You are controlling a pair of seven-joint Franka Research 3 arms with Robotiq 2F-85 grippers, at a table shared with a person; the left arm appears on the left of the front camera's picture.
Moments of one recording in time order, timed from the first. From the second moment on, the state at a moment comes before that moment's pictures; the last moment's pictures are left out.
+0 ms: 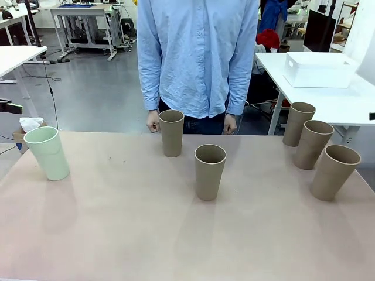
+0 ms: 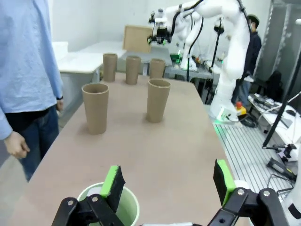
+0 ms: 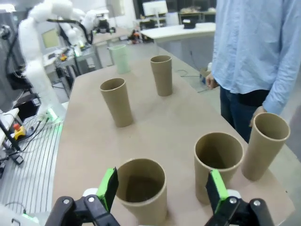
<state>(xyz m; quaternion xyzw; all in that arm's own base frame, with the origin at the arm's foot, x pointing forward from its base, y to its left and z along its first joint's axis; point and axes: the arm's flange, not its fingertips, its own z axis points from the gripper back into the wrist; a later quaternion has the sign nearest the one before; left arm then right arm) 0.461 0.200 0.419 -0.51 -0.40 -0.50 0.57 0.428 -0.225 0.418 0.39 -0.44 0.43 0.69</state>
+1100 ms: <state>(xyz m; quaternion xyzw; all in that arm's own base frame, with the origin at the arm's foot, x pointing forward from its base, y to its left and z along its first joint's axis) 0.502 0.248 0.313 -0.55 -0.49 -0.45 0.51 0.423 -0.258 0.307 0.44 -0.46 0.46 0.62</state>
